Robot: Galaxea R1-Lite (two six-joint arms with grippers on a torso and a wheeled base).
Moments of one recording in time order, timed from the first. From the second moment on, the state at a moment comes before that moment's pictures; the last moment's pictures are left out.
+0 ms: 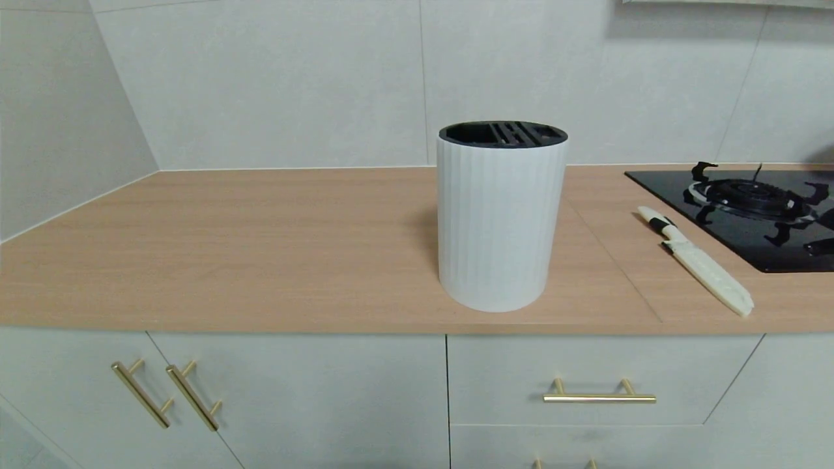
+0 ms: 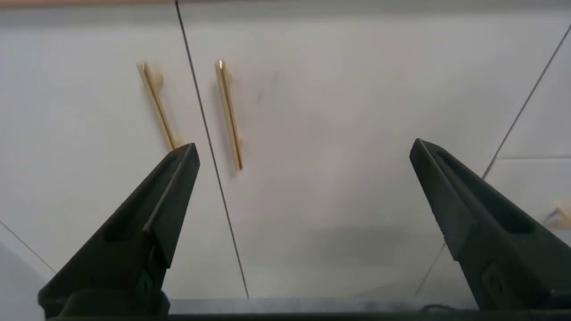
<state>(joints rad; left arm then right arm) 0.00 0.00 0.00 0.00 -0.03 0.01 0.00 0.00 0.00 0.00 0.00 0.02</state>
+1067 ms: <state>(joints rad) 0.00 0.00 0.00 0.00 -0.03 0.01 0.00 0.00 0.00 0.00 0.00 0.02</state>
